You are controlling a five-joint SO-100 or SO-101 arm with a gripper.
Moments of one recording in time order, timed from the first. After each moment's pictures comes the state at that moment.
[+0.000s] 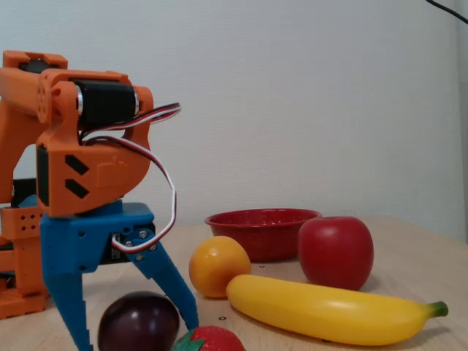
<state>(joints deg) -54.4 58.7 73.0 82.6 79.2</state>
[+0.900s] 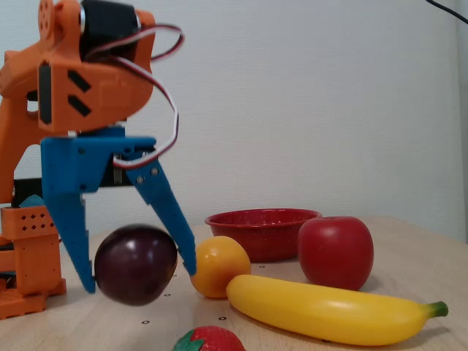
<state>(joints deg) -53.9 59.0 51.7 102.6 74.4</state>
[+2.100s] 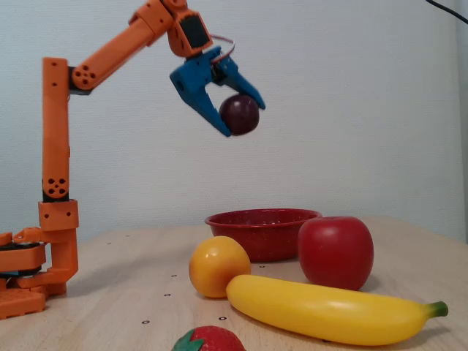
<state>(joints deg) 24.1 77.4 39.0 102.9 13.0</state>
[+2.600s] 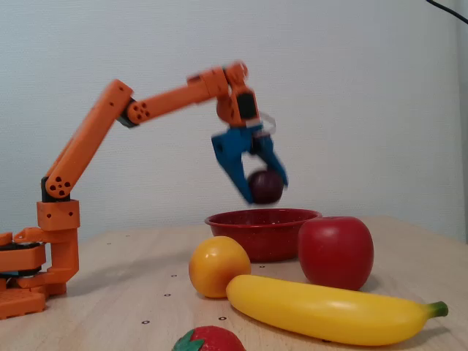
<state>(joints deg) 27.7 47.5 28.5 97.6 12.7</state>
